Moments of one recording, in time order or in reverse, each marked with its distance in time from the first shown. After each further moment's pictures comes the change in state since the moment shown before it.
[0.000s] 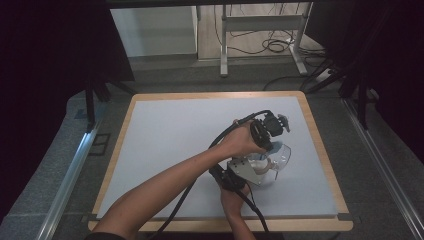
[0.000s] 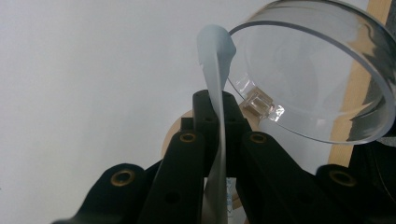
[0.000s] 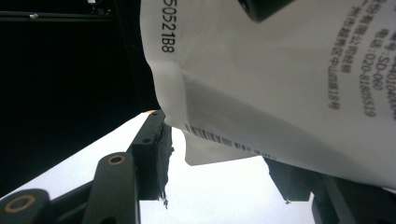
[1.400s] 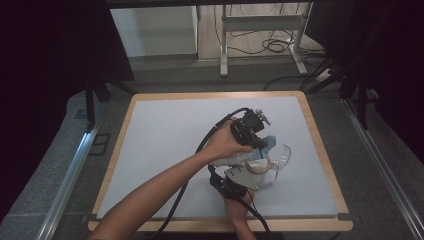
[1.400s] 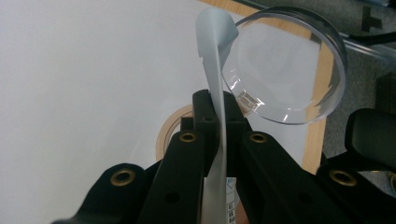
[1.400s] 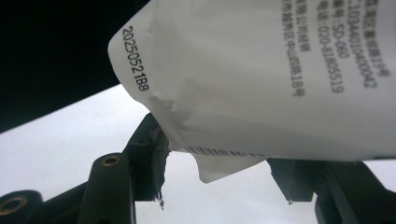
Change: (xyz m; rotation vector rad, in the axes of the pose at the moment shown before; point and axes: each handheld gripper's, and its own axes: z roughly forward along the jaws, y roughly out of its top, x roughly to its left) left arm 0.016 -0.046 -0.019 -0.233 -0.102 -0.103; right arm -0.005 -0.025 -0.011 0.123 0.052 -0.100
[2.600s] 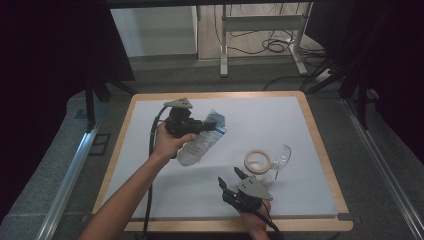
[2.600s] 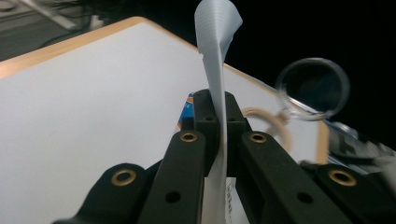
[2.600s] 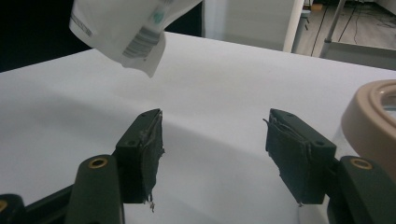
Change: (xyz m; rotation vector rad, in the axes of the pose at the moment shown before) left arm 0.075 -0.138 -0.087 -0.476 0.033 -0.268; right arm -0.023 -0.017 -0.040 0.126 0.077 -0.091
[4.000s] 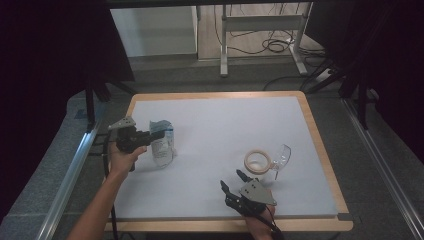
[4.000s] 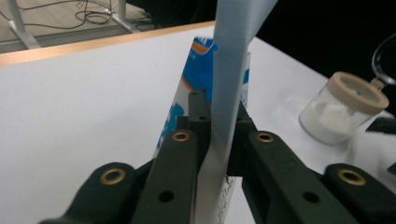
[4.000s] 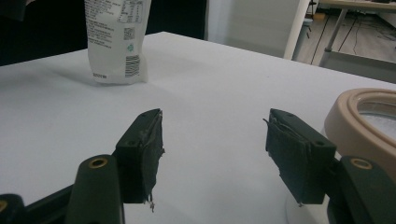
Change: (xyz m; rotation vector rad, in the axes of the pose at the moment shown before) left arm 0.070 -0.103 -0.091 -0.116 0.200 -0.065; right arm 0.000 0.001 -0.014 -0.012 0.009 -0.052
